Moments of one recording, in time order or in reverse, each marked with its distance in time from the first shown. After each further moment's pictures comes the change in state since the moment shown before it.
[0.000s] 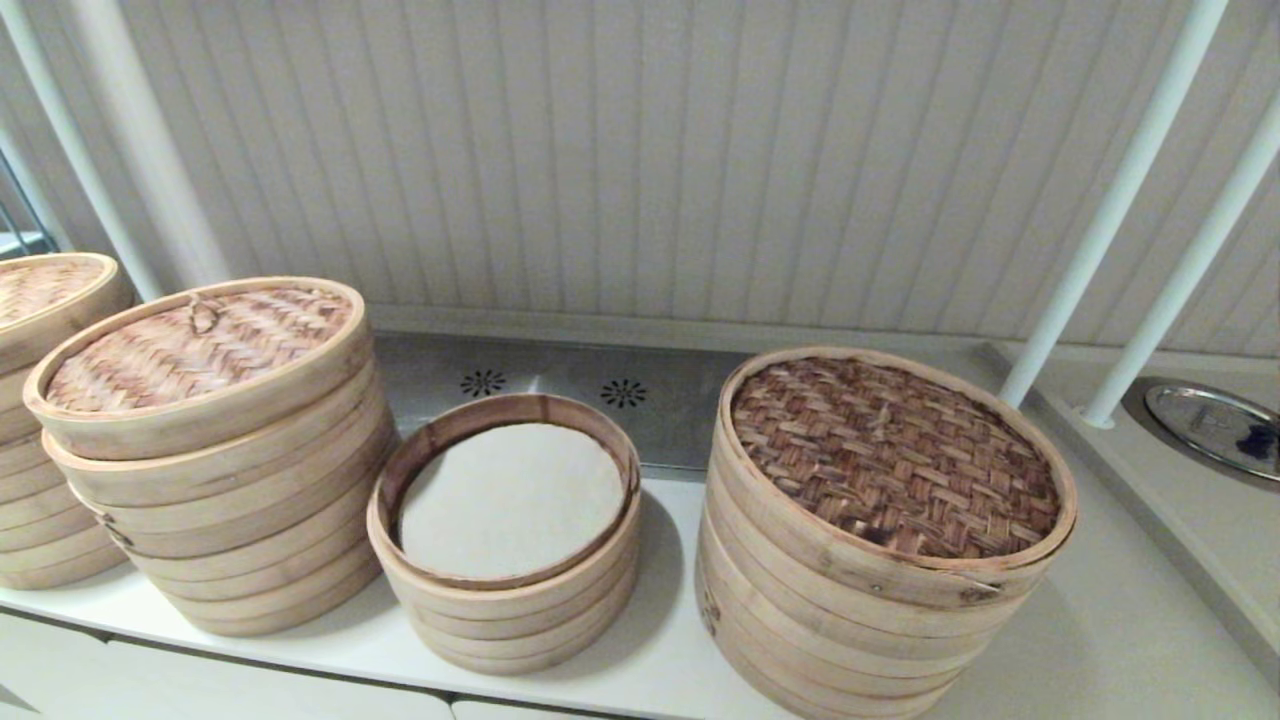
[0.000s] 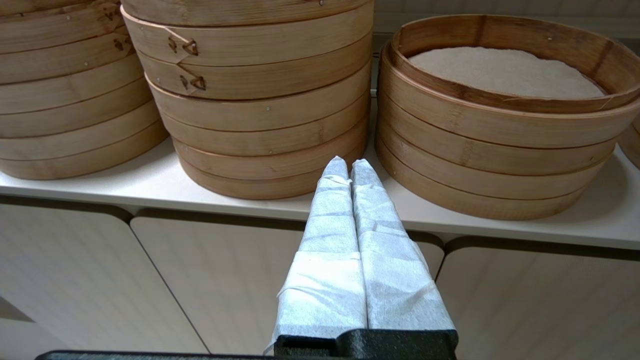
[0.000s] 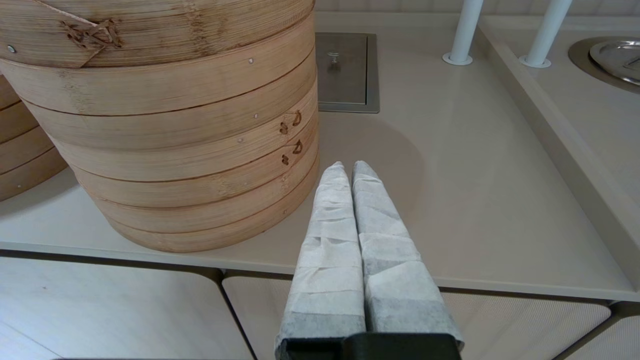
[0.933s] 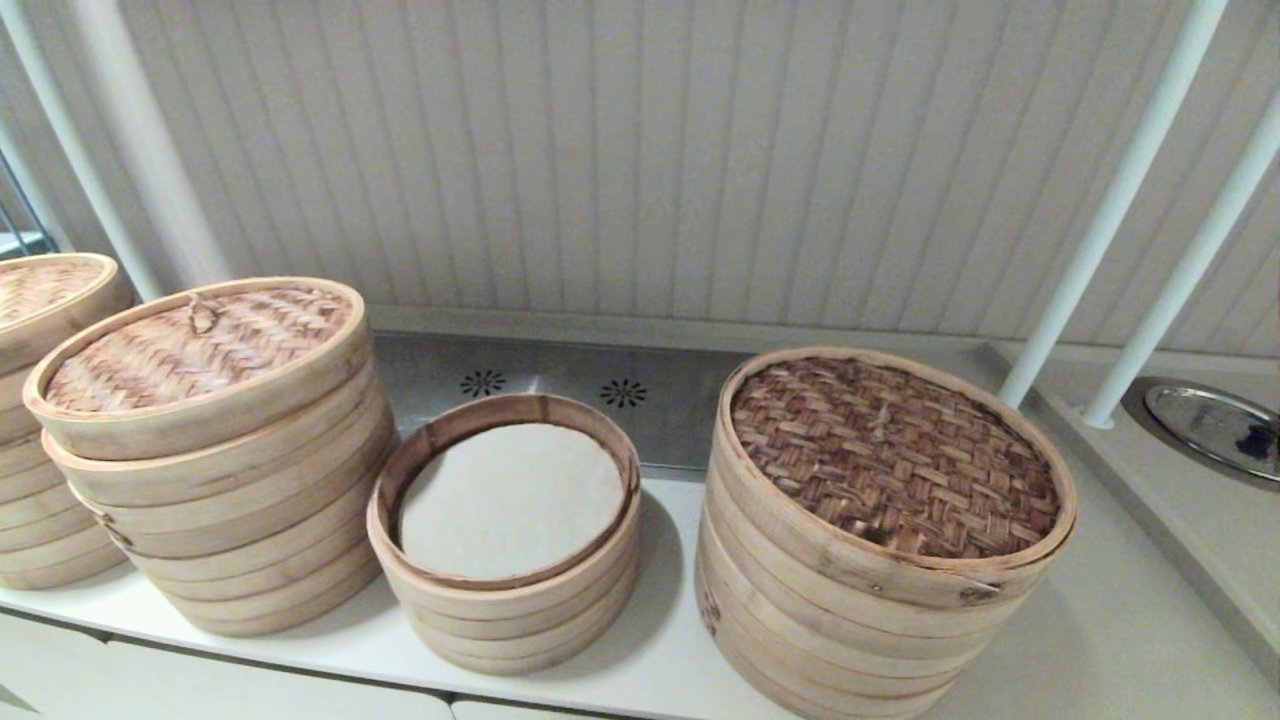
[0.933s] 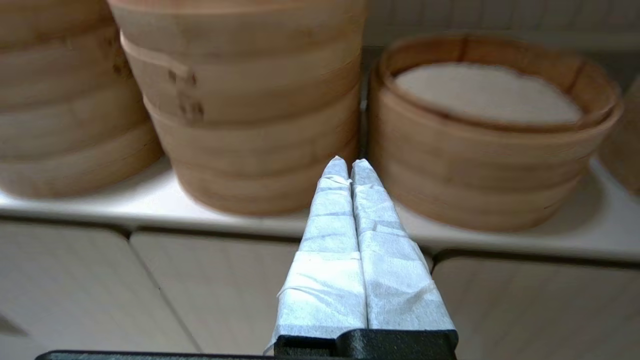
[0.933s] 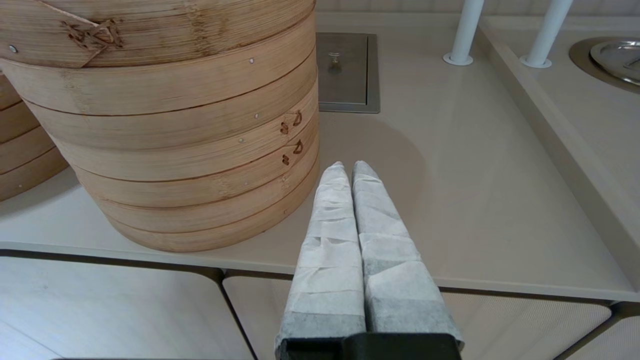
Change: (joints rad) left arm 0.000 0.056 -0.099 0.012 -0.027 -0.004; right arm 0.000 0.000 0.000 0.000 0.000 0.000
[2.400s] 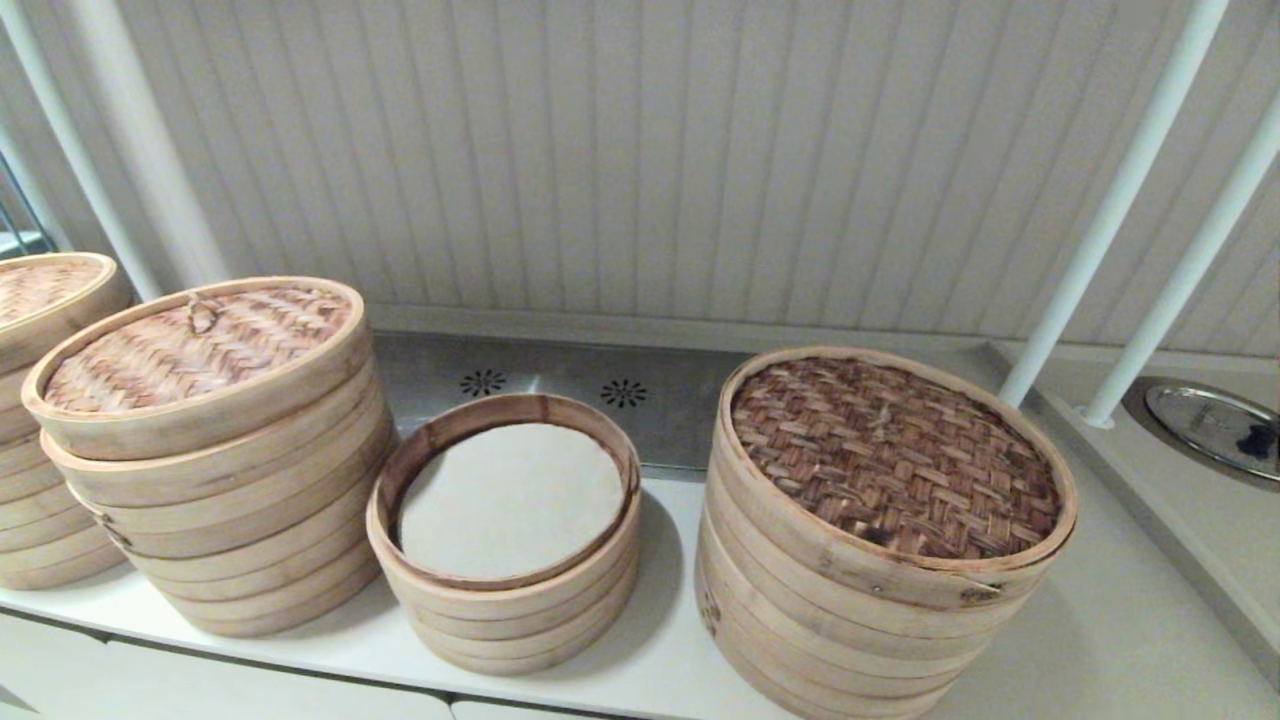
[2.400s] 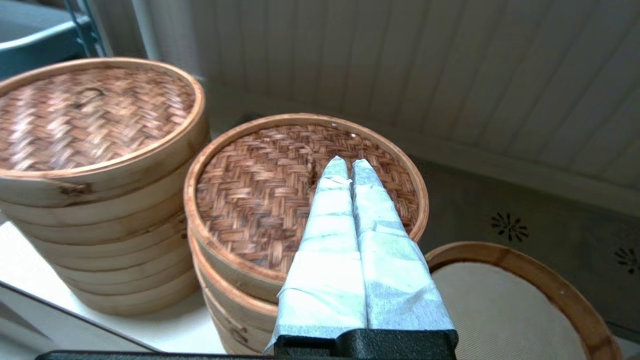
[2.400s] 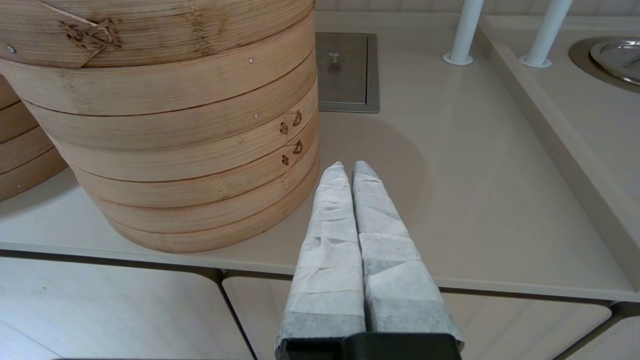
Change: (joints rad) left arm 0.050 0.982 -0.982 0.029 0.147 -0.098; right arm 0.000 0.000 0.000 0.000 0.000 0.000
